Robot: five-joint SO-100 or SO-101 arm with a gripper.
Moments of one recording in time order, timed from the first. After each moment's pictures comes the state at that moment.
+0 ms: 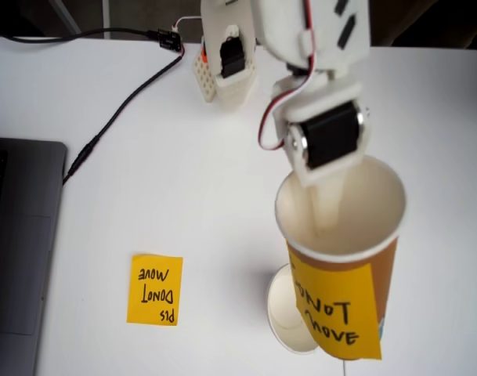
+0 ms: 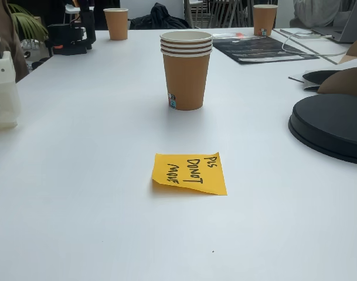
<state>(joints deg) -22.0 95.7 44.6 92.4 5.9</state>
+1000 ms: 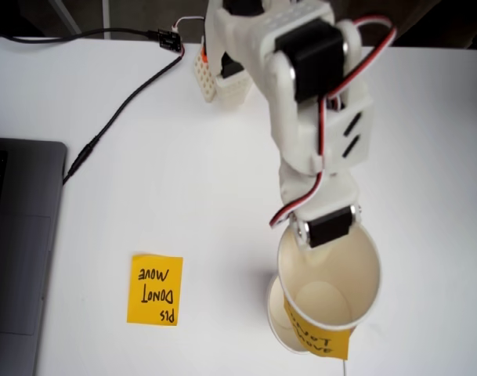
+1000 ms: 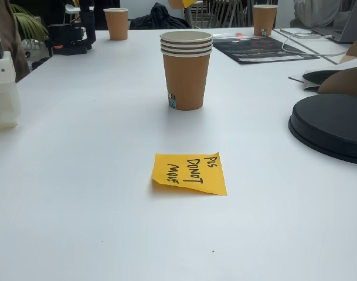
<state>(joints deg) -22.2 83.8 43.2 99.2 5.9</state>
